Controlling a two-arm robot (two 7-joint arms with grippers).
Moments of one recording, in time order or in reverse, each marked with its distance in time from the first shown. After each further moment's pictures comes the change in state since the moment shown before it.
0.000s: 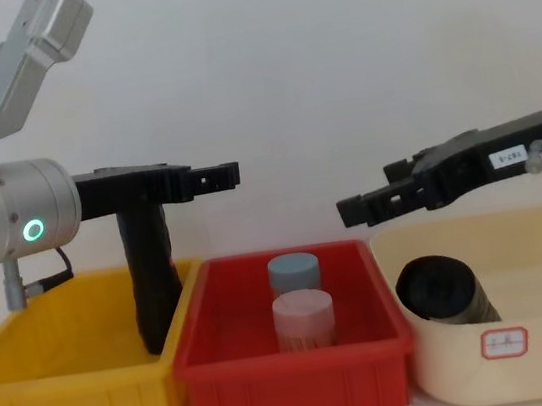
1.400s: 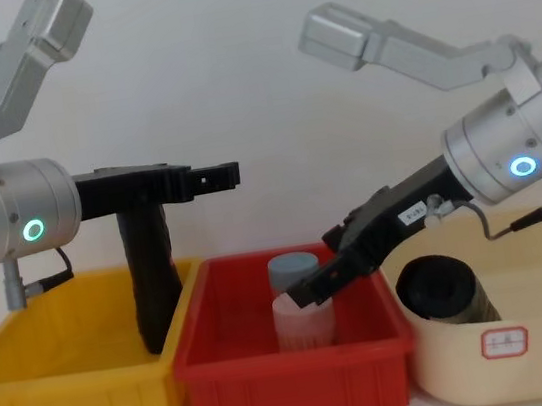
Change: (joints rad) left arm 0.000 0.000 0.000 0.000 0.000 0.000 0.000; right arm 0.246 -0.133 -0.228 0.260 -0.189 0.082 0.084
